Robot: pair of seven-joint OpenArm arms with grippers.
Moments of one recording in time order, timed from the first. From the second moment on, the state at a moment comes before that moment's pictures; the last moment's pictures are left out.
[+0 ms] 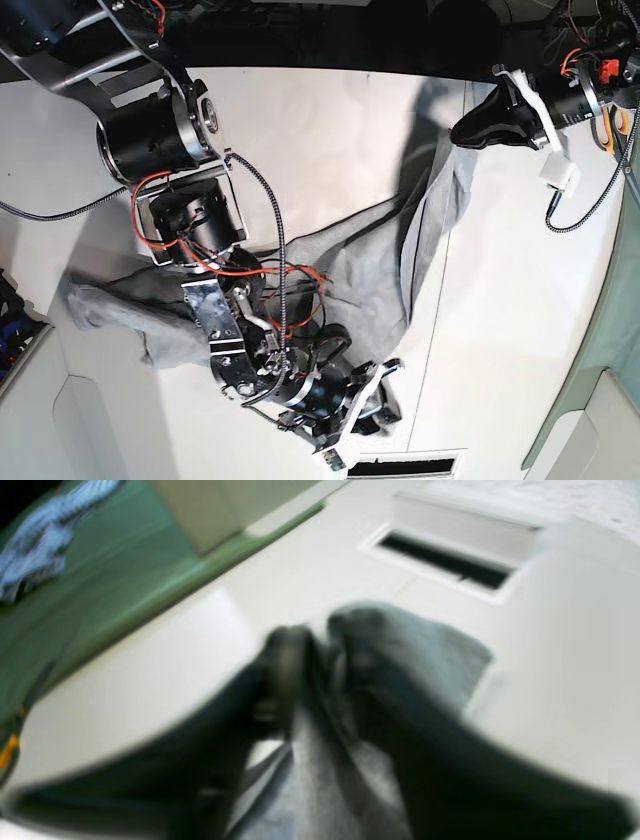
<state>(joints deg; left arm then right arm) 29.2 -26.2 -15.5 100.9 -63.4 -38.9 48.9 38.7 -10.1 -15.1 47.8 9.2 25.1 -20.9</state>
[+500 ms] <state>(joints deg) 24.8 -28.6 -17.1 100.9 -60.8 -38.9 47.9 34.0 1.7 -0.1 48.1 3.3 23.9 -23.8</state>
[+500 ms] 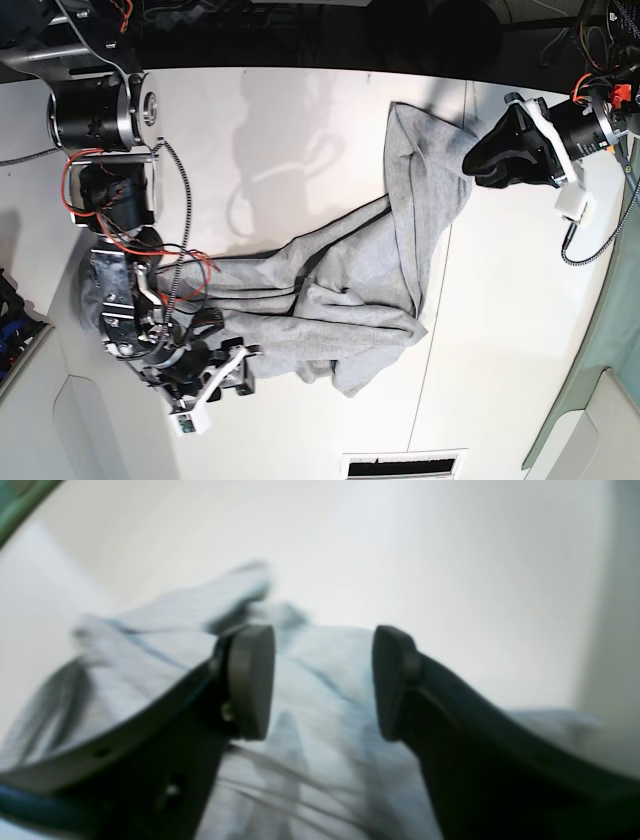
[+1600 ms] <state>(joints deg) 19.2 -29.5 -21.9 93.1 -55.9 -38.9 43.3 18.9 12.3 30.7 48.1 18.8 22.2 -28.1</state>
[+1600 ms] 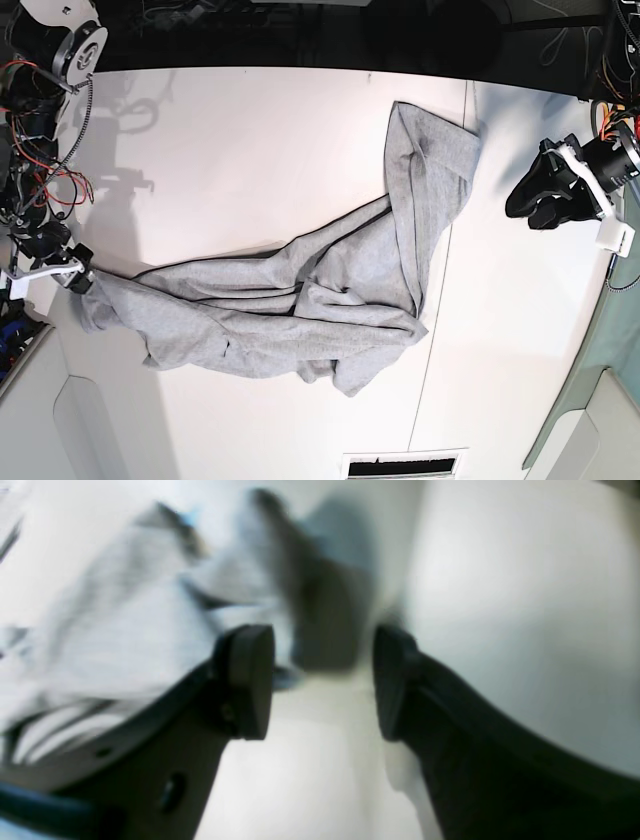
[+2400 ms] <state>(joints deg) 19.3 -29.7 -21.9 93.1 -53.0 -38.9 43.3 36.5 4.4 23.9 47.9 13.0 19.9 -21.8</state>
